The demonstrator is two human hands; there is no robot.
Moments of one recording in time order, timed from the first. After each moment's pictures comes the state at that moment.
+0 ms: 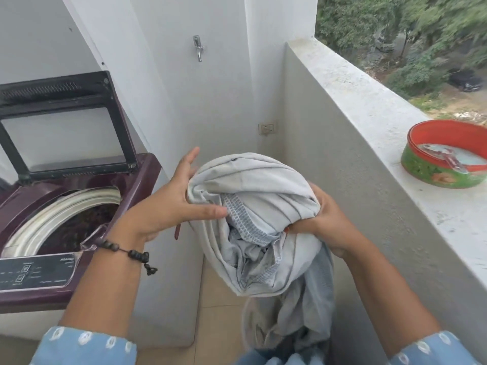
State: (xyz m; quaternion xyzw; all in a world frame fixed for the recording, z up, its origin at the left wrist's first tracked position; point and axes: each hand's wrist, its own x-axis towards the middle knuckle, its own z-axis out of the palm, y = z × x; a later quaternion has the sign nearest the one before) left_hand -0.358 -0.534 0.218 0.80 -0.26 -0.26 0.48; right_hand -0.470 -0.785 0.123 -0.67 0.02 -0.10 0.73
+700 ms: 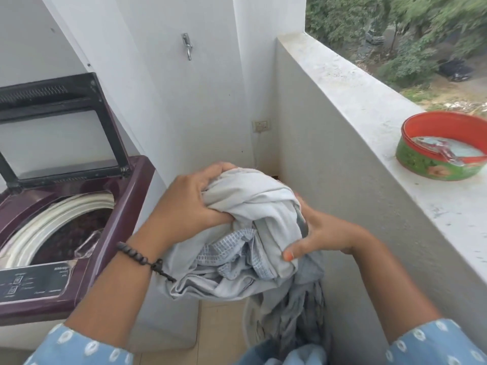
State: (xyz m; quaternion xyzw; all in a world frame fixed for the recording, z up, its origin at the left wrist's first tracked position) left_hand -0.372 -0.560 0.218 0.83 -0.41 -0.07 0.38; right_hand -0.472 -0.796 0.122 -0.84 -0.02 0.10 0.54
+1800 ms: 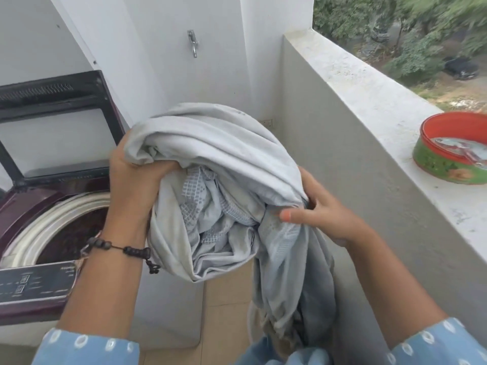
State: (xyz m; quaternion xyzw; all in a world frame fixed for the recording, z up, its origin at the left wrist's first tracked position) left_hand -0.322 -0.524 0.226 0.70 -0.23 0.09 0.67; right_hand -0.454 -0.775 0.146 -0.69 -0.06 -0.05 0.72
